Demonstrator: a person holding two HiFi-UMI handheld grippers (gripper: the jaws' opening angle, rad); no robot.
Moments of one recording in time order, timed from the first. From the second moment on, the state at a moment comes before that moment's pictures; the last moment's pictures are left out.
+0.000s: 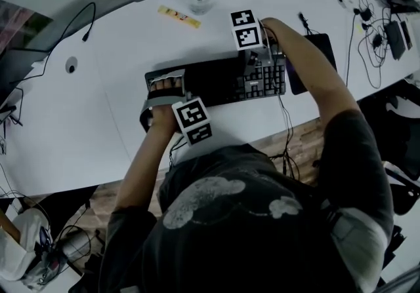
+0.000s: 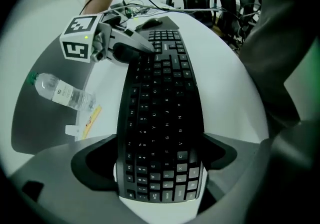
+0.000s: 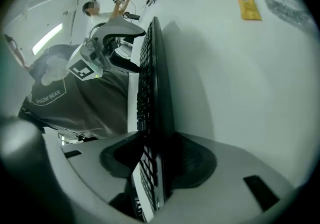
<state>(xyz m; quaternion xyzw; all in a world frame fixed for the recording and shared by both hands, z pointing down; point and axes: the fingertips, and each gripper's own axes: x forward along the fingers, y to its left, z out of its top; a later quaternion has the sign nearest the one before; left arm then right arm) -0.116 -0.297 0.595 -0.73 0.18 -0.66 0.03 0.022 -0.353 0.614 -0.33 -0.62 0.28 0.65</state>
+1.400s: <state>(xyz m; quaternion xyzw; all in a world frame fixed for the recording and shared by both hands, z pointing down) -0.136 -0.248 0.517 -0.79 0.46 -0.39 -0.12 0.044 -0.256 0.506 -0.08 -0.86 0.47 0.15</state>
